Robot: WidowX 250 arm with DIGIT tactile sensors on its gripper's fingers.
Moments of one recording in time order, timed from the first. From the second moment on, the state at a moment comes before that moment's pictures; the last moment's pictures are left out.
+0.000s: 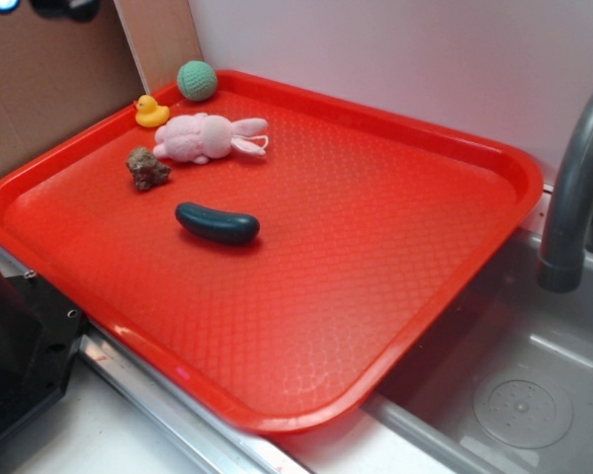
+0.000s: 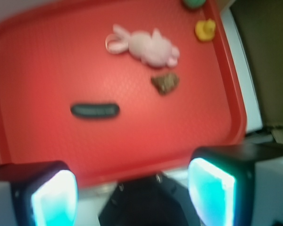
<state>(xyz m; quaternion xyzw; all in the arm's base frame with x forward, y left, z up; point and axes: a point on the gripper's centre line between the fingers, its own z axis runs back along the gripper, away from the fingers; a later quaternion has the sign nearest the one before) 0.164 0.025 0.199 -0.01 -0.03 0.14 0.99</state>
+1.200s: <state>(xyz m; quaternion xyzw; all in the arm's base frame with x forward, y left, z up) 0.205 0.120 0.123 0.04 -0.11 0.52 0.85</state>
